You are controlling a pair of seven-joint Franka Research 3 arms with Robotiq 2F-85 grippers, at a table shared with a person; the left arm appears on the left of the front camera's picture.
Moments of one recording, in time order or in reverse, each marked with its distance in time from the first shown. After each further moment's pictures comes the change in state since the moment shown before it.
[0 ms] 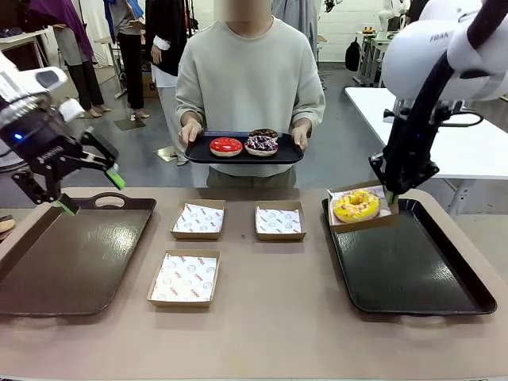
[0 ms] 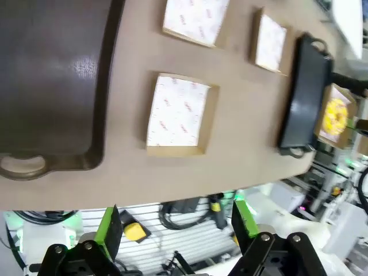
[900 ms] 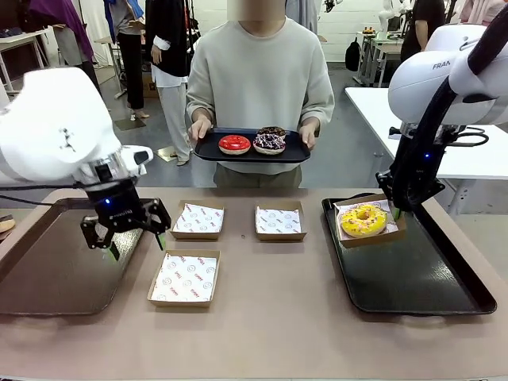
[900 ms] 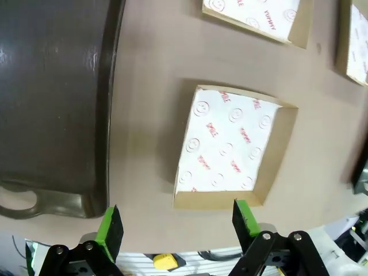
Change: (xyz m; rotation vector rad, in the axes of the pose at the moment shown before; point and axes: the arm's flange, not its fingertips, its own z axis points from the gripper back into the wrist) left arm 0.011 -0.025 -0.147 0.276 0.010 -0.009; right arm 0.001 -0.016 -0.024 0.006 0.000 0.030
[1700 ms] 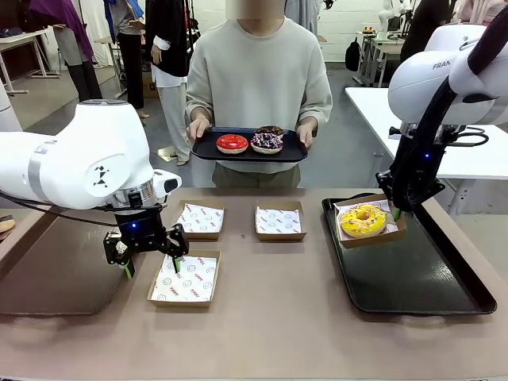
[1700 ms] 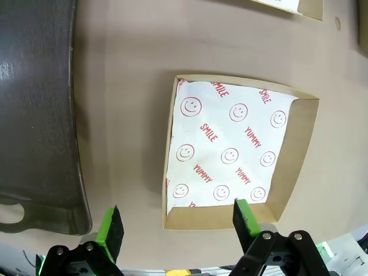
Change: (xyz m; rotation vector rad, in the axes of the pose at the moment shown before) left arm -0.010 -0.028 -0.037 0.086 -0.008 -0.068; right arm 0.000 0.000 0.000 0.000 0.001 0.000
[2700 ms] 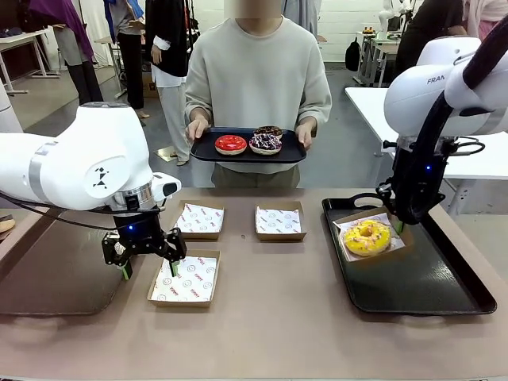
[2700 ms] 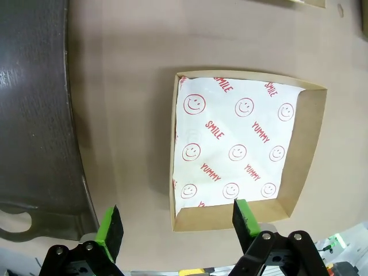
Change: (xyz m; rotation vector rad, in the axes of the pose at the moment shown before) left arm 0.002 0.004 -0.006 0.018 0.019 -0.070; right arm -0.013 -0.001 -0.021 -0.039 0.052 0.129
